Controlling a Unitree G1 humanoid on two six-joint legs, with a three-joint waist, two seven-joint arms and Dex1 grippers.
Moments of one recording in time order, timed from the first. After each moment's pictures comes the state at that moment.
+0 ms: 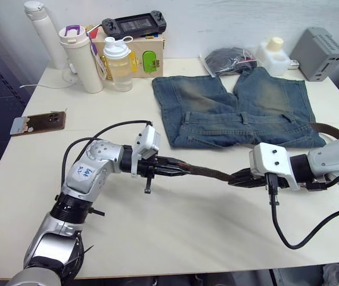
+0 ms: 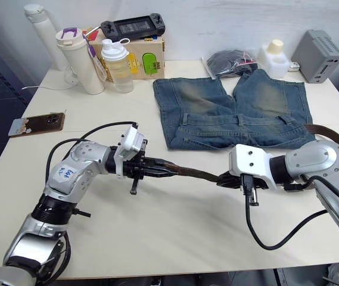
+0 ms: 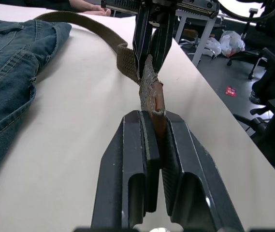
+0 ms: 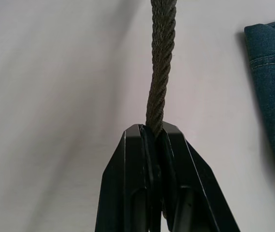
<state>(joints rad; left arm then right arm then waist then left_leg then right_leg) -0.62 0.49 -0.20 -0.05 -0.48 0.45 -1.18 -0.41 -1.11 0.07 -0.45 0.39 0.55 1.23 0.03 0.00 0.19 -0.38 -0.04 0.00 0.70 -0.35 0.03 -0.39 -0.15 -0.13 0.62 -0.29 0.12</state>
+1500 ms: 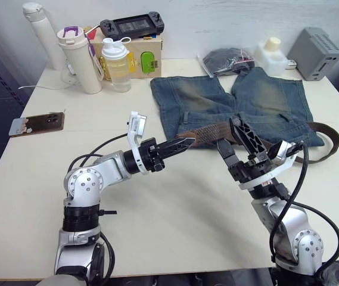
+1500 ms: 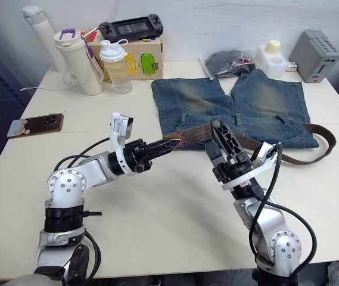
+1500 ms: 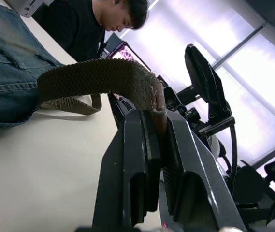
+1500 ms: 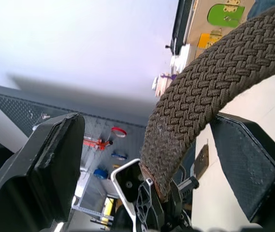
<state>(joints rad) -0.56 0.22 0.16 -0.15 -1.04 1.09 -0.56 -0.07 -0.15 -0.14 -0.53 1.88 0.47 -0.14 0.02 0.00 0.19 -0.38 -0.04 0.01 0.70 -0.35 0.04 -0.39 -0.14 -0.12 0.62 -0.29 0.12</state>
